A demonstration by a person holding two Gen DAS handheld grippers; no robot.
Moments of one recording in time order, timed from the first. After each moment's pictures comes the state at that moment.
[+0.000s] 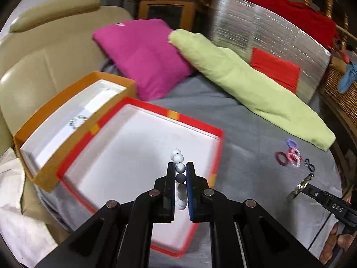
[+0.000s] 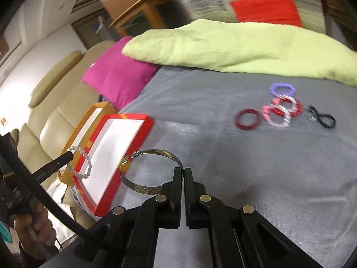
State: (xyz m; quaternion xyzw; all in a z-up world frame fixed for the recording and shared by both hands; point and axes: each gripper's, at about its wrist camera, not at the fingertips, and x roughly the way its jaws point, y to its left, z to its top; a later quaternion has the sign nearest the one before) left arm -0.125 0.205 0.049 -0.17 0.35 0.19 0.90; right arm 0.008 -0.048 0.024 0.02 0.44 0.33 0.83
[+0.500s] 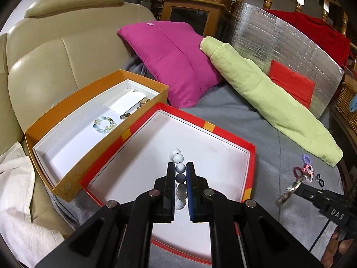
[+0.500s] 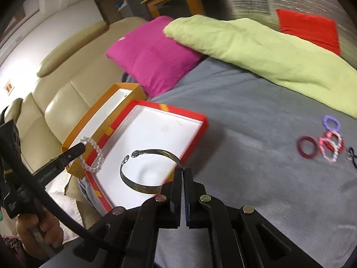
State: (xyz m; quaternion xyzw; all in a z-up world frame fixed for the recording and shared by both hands) left arm -0.141 0.265 0.043 -0.20 0.33 0.22 0.89; right arm -0.012 0.074 0.035 -0.06 0.45 0.38 0.81
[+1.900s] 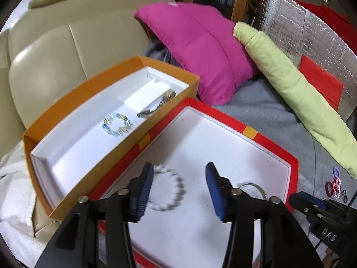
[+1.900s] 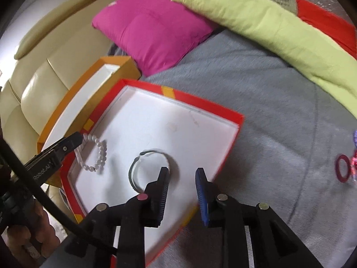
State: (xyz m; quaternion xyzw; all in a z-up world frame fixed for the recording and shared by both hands) left arm -0.100 0.312 0.015 -0.20 0.37 0.29 0.86; right arm 0.024 0.146 -0.012 -0.09 0.49 0.34 0.80
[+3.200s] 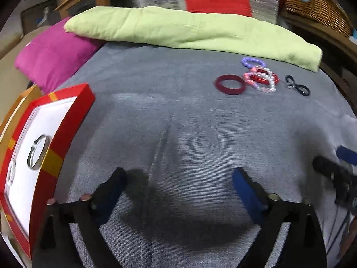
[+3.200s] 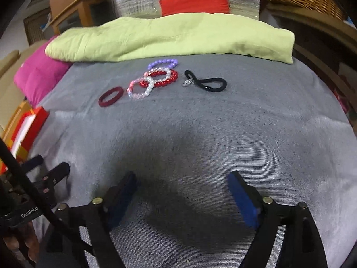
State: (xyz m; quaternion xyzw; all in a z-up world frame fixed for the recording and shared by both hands) left arm -0.006 0.010 -0.051 -0.03 0.43 0.10 0.90; right arm 0.033 -0.190 -0.053 -0.05 0.44 0.11 0.89
